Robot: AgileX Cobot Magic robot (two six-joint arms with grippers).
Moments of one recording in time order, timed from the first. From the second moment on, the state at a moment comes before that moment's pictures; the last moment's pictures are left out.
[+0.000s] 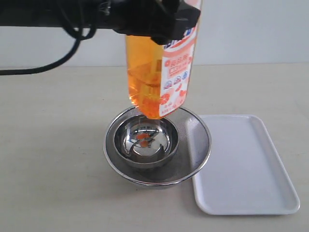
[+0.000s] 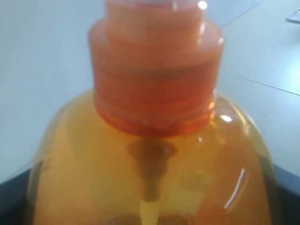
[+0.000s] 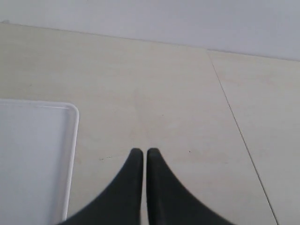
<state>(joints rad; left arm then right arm) -0.73 1.48 -1.19 -0.82 0.13 0.91 0.71 0.45 -0.72 -0.82 1.19 0.69</state>
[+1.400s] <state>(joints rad) -0.98 2.15 -1.62 -0.45 -0.24 0.31 0.71 0.29 -0.54 -0.84 1.14 0.67</state>
